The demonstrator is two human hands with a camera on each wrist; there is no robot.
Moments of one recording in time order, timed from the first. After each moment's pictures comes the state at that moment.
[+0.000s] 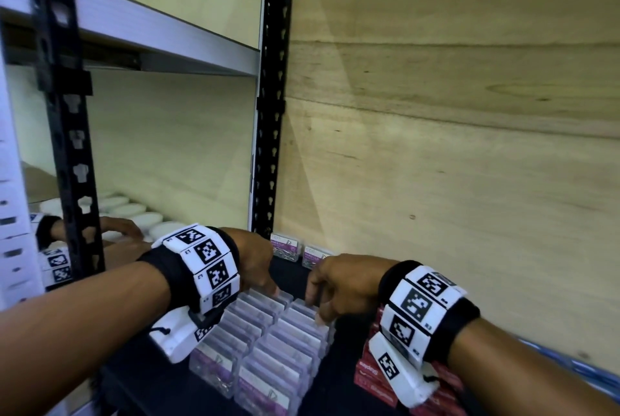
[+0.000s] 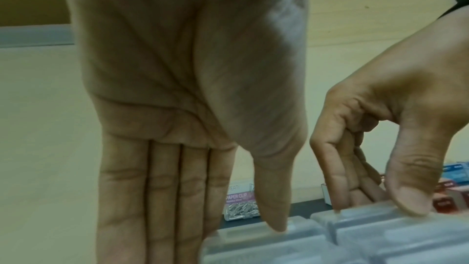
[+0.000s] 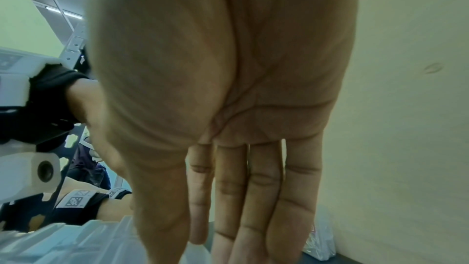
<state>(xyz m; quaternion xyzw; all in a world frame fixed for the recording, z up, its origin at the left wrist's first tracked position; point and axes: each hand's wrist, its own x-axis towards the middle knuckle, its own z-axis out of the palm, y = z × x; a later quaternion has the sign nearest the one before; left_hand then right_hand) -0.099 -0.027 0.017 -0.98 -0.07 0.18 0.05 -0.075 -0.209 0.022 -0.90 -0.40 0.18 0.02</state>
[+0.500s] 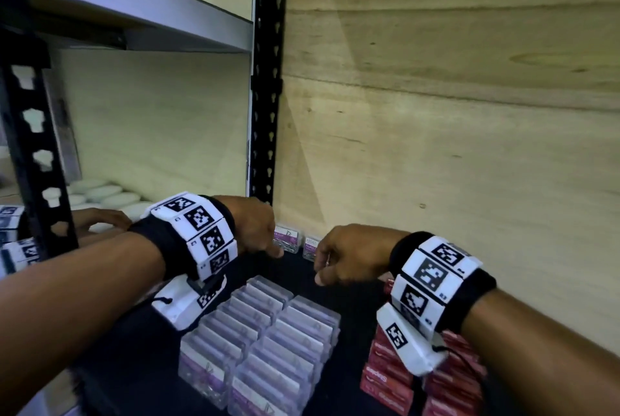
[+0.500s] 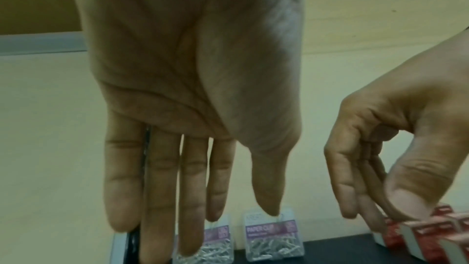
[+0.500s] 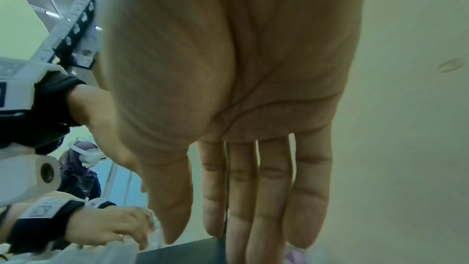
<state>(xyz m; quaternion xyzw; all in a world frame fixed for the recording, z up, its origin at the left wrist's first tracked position) -0.065 -0.010 0.034 -0.99 -0.06 0.13 0.04 -0.038 -0.201 0.031 -0.91 -0.39 0.14 0.03</state>
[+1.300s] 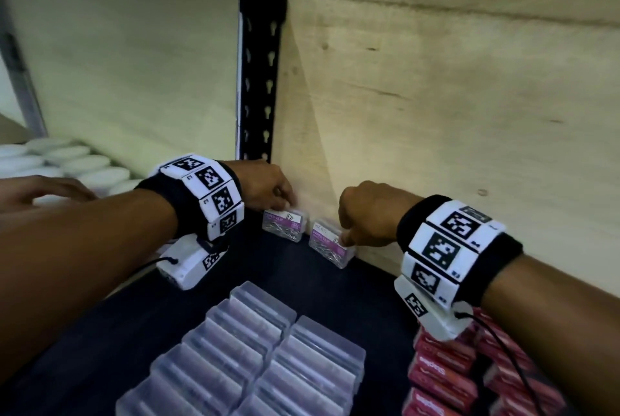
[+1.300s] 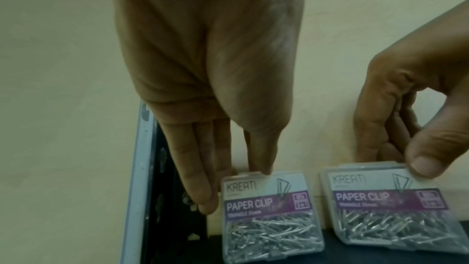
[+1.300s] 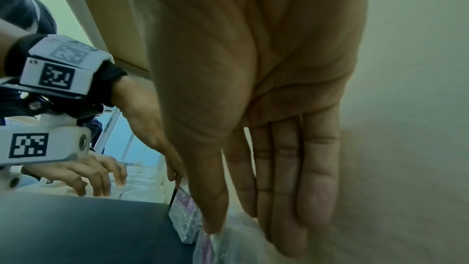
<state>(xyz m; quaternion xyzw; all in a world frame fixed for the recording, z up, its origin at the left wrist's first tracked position) 0.040 0.043 -0.004 -1.00 0.05 0.07 -0.03 0.055 -0.158 0.009 -0.94 -0.33 0.04 -0.12</state>
